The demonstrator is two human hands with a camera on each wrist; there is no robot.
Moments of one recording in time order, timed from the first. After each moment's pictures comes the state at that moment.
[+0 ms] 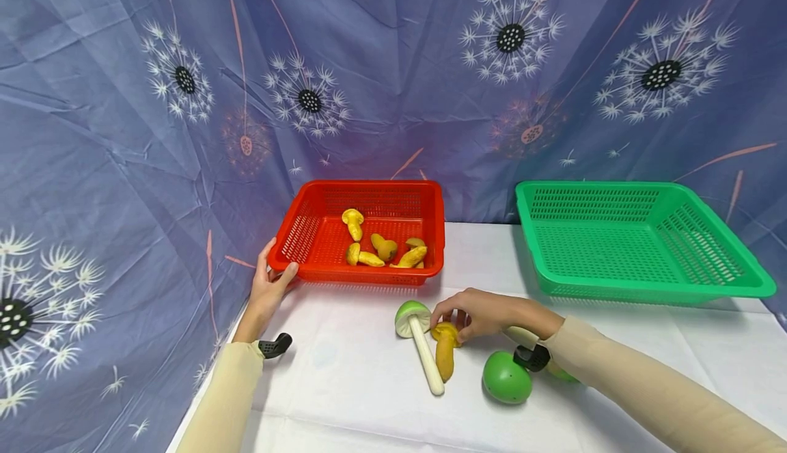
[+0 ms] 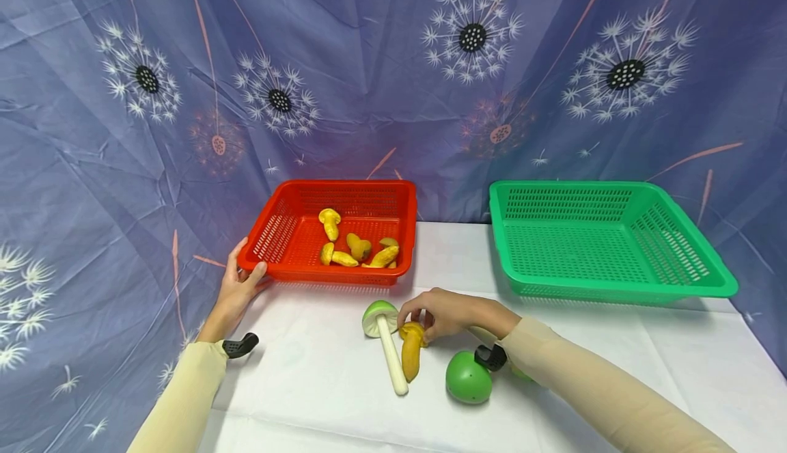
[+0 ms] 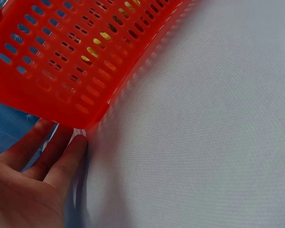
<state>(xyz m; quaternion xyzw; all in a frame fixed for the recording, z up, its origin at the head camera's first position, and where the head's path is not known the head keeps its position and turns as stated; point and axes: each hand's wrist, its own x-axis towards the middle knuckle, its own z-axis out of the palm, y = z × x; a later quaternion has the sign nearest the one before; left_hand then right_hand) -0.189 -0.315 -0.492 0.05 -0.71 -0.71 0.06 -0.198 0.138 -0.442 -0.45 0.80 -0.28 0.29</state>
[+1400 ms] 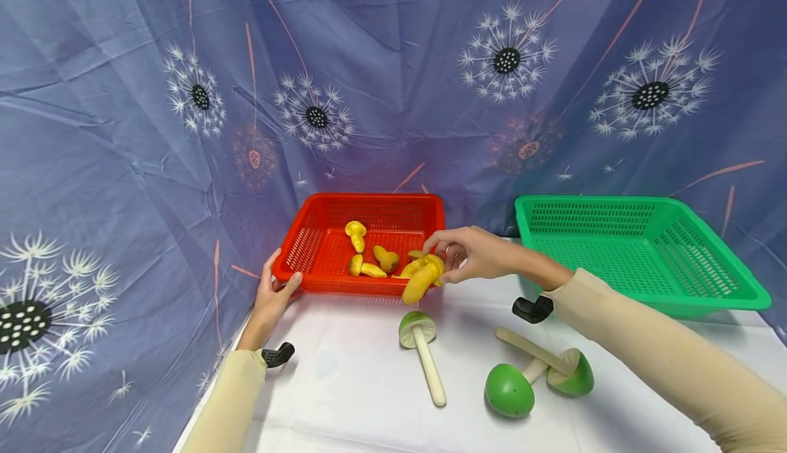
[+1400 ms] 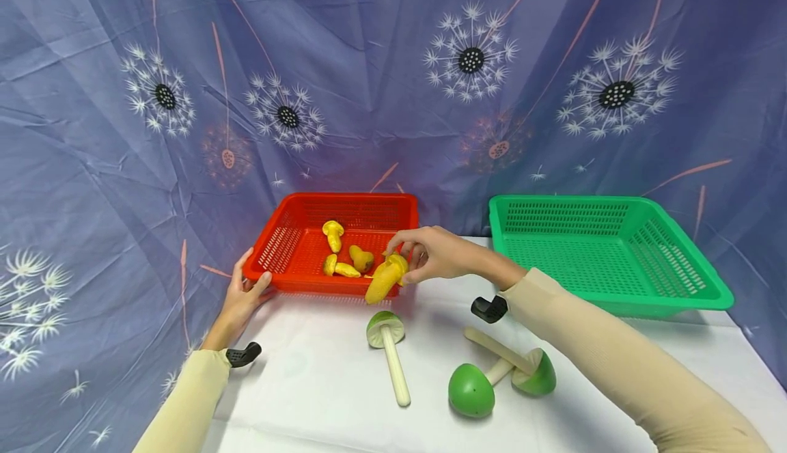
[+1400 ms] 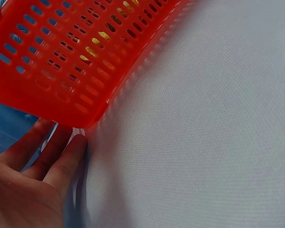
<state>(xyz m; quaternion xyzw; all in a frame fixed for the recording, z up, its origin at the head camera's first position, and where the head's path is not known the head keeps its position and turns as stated) -0.184 -0.312 -0.490 0.05 -0.70 -0.71 0.06 -0.237 0.131 -0.339 -0.44 0.81 -0.35 0.16</state>
